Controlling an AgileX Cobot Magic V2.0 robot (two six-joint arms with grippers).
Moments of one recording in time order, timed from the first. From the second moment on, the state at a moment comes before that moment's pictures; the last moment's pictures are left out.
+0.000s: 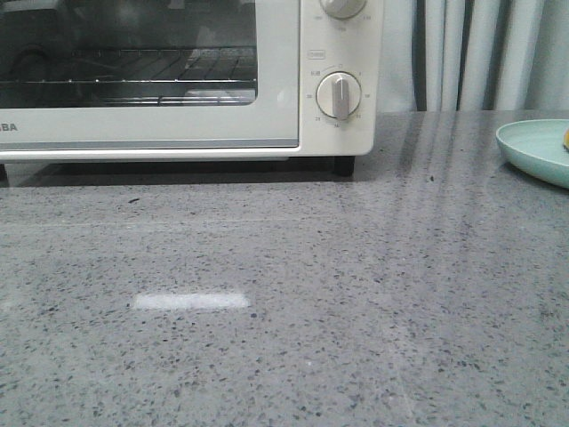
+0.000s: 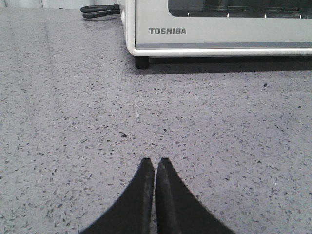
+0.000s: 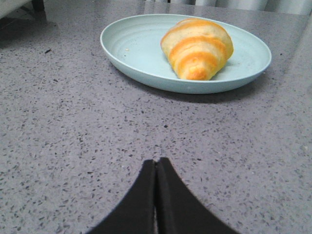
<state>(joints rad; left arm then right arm) -0.12 0.00 0.00 -0.11 0.34 0.14 0.04 -0.01 0.01 -0.19 0.33 0.09</state>
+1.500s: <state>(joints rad) -0.12 0.00 0.00 -0.38 0.27 0.14 0.04 -0.01 0.01 -0.26 -0.21 0.09</state>
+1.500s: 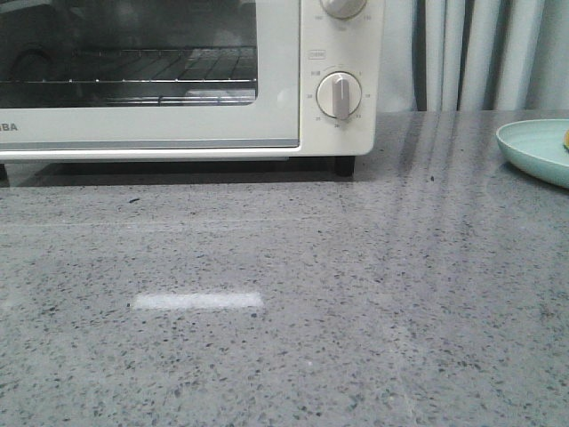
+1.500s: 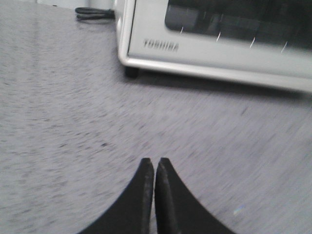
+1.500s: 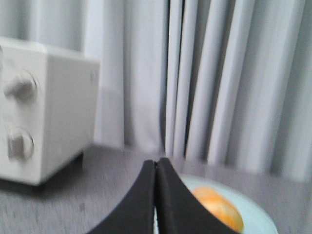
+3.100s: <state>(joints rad) -0.24 0.97 -0.92 -0.94 0.47 0.90 0.11 0.43 -0.50 0.01 0.25 0.16</state>
